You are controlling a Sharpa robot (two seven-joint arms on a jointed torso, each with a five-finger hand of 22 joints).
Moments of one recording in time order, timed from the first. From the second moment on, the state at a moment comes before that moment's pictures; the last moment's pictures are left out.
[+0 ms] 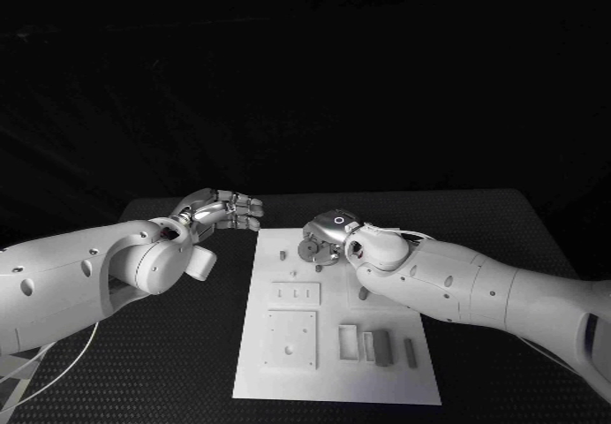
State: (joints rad) left arm 1.38 -0.79 -0.22 1.42 -0.11 -0.24 0.22; left_hand 1.13 -0.07 0.52 -0.29 0.05 0.79 0.20 0.31 0.45 1.06 0.16 0.12 0.08 0.94 0.12 0.38 0.63 0.02 0.86 0.02 0.18 0.74; right arm 1.13 -0.45 -0.04 1.09 -1.88 -0.33 -0.15; right_hand 1.05 -0.12 0.62 -0.29 0.05 0.88 0.14 0.26 0.48 1.26 0.02 1.17 1.03 1.23 -0.09 1.51 1.06 0.25 1.11 -0.02 0.93 1.31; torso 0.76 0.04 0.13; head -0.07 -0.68
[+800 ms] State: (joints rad) left arm 1.38 -0.80 -0.22 1.42 -0.11 -0.24 0.22; left_hand 1.13 -0.07 0.52 -0.29 0.05 0.79 0.20 0.31 0.45 1.06 0.16 0.11 0.08 0.94 0.12 0.38 0.63 0.02 0.86 0.02 0.18 0.74; right arm 1.13 -0.48 -0.04 1.11 -1.79 -0.35 -0.14; right_hand 1.02 -0.23 0.65 -0.17 0.05 0.81 0.16 0.22 0.48 1.26 0.04 1.17 1.03 1.23 -0.07 1.51 1.05 0.25 1.12 -0.02 0.93 1.31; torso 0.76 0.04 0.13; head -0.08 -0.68
